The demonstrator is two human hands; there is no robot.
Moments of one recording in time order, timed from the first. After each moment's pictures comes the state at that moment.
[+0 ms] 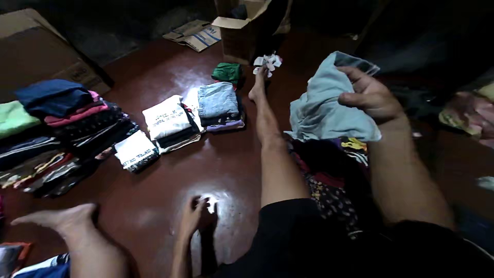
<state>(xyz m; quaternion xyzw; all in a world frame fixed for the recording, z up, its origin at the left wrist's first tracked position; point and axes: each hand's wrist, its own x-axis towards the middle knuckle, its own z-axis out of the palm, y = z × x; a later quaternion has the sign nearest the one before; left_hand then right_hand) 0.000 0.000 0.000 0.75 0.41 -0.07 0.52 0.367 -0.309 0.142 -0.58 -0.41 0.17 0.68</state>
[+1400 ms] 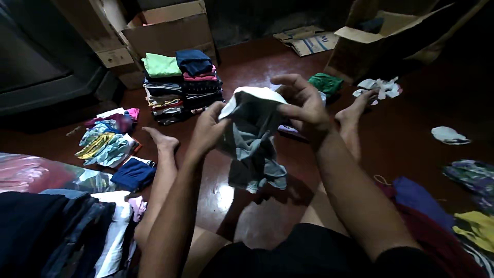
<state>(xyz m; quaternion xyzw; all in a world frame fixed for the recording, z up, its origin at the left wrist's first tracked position) -0.026 0.092 0.152 0.80 0.24 0.36 0.41 0.206 -0.018 0.162 -0.30 -0.63 0.28 0.66</state>
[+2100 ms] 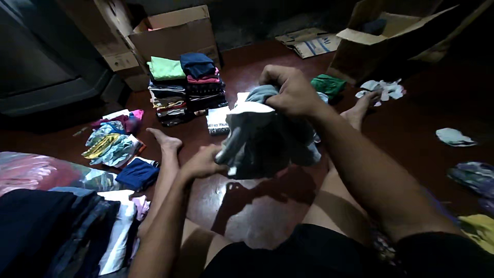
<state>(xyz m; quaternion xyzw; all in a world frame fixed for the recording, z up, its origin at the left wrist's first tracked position) -0.093 0.094 0.104 0.88 0.26 0.06 0.39 0.194 0.000 0.219 -0.52 -0.72 0.09 0.45</state>
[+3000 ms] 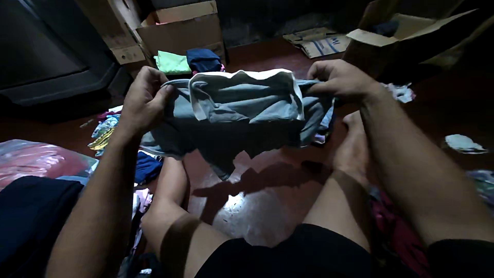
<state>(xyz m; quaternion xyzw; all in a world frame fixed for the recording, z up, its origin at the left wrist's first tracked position) -0.139 0.137 0.231 0.86 0.28 0.37 0.20 0.301 -0.008 0.211 -0.58 -0.67 0.24 0.41</state>
